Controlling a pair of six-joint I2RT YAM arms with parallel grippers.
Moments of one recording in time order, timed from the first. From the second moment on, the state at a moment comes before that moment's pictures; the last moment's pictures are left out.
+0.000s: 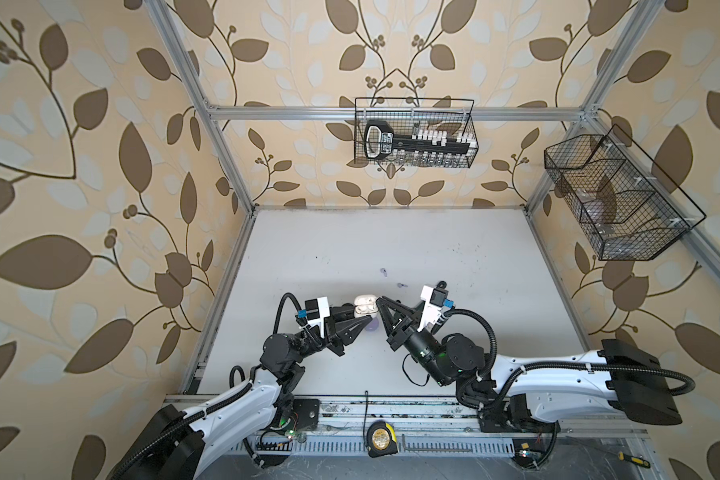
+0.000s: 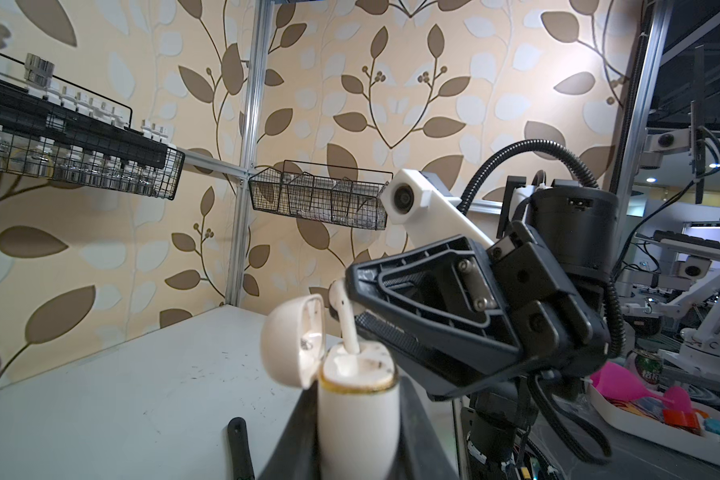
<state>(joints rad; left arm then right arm) -0.58 0.80 0.06 1.23 0.59 -0.42 1.35 1.25 0.59 0.88 0.67 0.68</state>
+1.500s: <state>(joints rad) -0.58 0.66 0.04 1.09 0.63 -0.25 1.29 1.08 0.60 0.48 0.56 0.47</state>
